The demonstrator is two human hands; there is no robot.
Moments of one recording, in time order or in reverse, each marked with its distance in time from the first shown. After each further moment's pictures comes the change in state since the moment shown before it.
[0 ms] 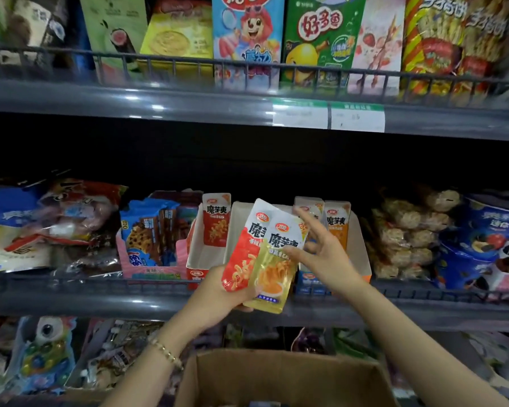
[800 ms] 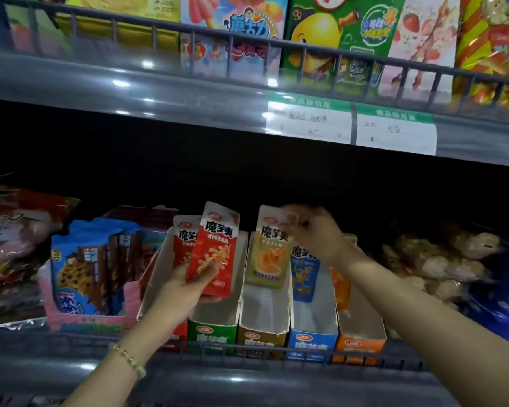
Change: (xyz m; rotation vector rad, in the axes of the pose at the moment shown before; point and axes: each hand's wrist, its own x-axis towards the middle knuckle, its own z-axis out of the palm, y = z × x) left_hand 0.113 -0.026 -0.023 -0.242 0.317 -0.048; right_hand 0.157 0.036 -0.052 -0.632 0.066 -0.195
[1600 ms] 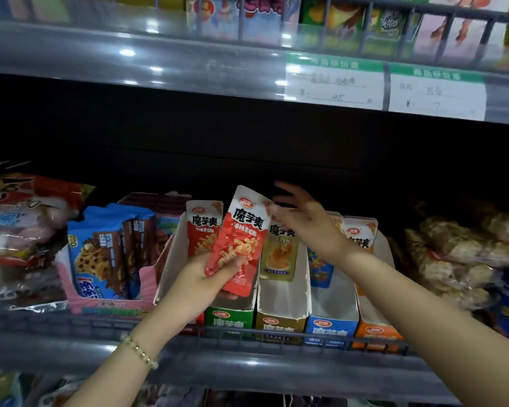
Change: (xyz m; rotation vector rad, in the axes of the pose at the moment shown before) left_hand -0.017 0.011 0.000 0.190 -0.102 0.035; right_hand -0.007 -0.021 0.033 0.491 -0.140 0.117
